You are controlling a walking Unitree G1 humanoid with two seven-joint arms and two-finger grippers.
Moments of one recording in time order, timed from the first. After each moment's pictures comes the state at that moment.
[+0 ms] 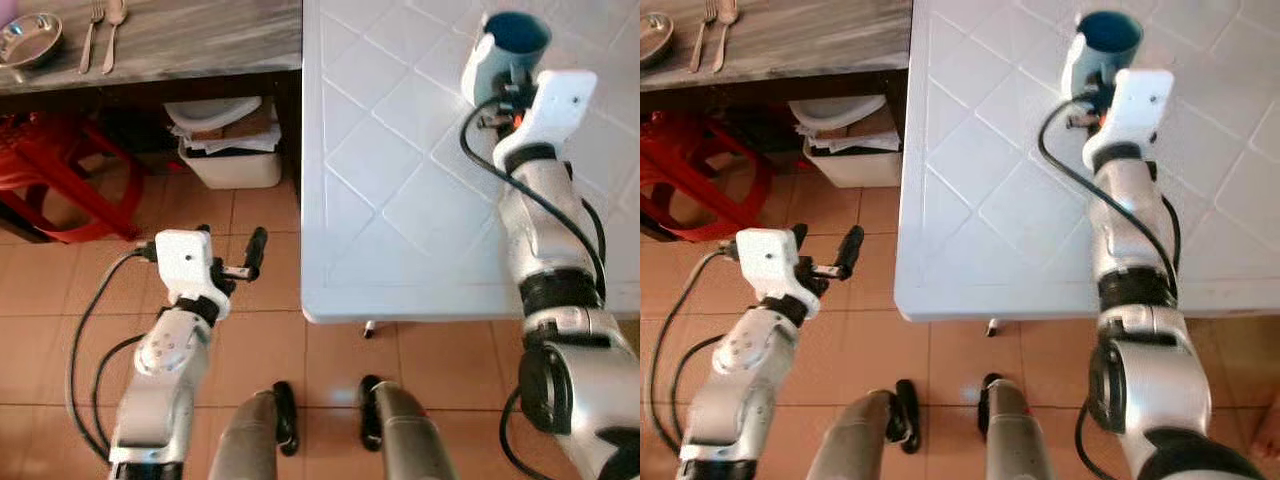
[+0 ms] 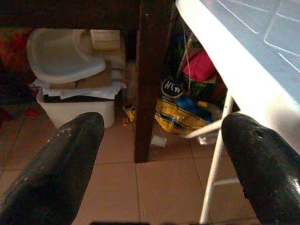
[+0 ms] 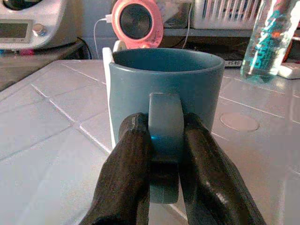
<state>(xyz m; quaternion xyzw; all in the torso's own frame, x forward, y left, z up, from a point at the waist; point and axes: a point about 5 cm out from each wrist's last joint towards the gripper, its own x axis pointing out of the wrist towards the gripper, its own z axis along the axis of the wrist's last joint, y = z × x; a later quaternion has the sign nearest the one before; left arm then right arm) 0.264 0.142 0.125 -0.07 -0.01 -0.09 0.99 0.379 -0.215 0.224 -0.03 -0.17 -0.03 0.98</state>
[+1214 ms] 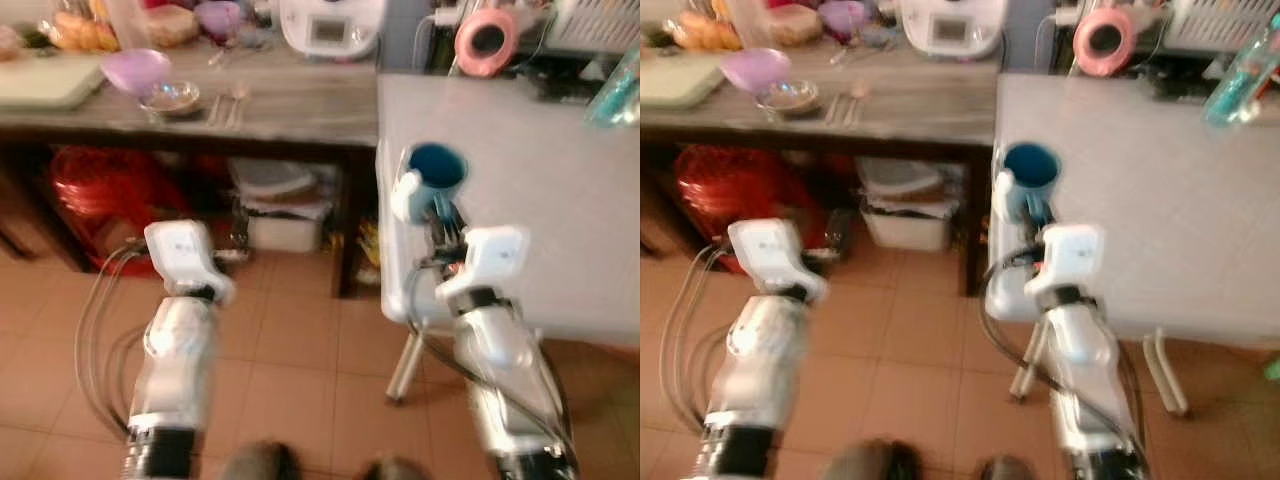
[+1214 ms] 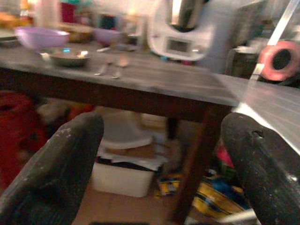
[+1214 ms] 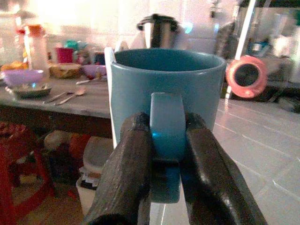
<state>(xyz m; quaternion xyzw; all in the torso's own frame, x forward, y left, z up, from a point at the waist) 0.287 0.140 0.110 -0.09 -0.04 -0.05 0.99 0.268 -0.157 0.136 -0.01 -0.11 0.06 0.99</state>
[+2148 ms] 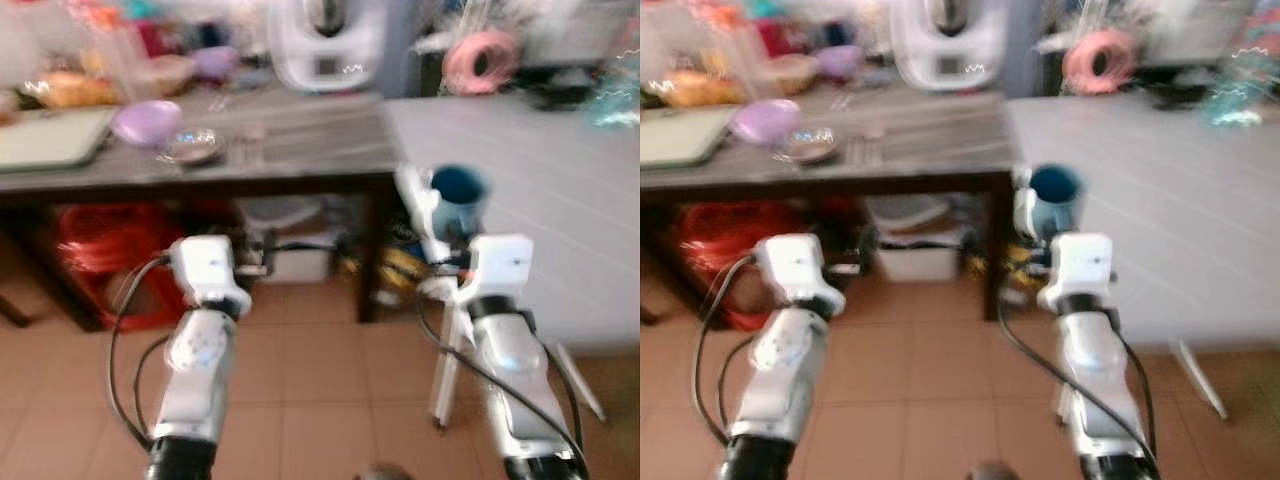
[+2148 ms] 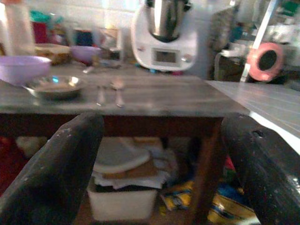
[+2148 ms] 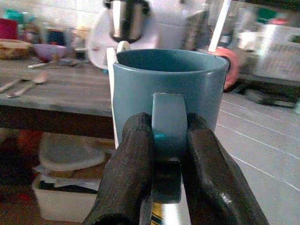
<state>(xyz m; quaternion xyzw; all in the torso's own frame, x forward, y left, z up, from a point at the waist) 0.283 0.126 0.104 -0.07 -0.05 -0.07 0.99 0.269 -0.172 0.120 -0.07 -0.06 0.00 1.00</state>
